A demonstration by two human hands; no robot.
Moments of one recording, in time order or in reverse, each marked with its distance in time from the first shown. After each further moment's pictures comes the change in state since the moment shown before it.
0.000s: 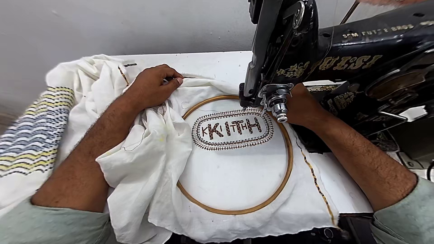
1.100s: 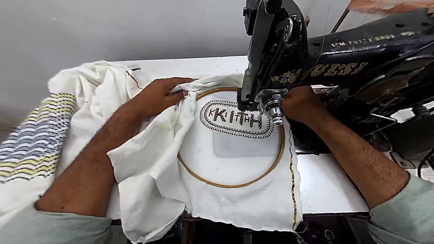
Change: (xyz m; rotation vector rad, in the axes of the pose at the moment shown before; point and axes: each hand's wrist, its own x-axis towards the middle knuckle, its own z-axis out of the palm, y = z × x) left_hand -0.003 0.008 0.004 -0.132 -0.091 0.153; right_hand 0.003 0.007 -0.004 -0.069 0.127 0.169
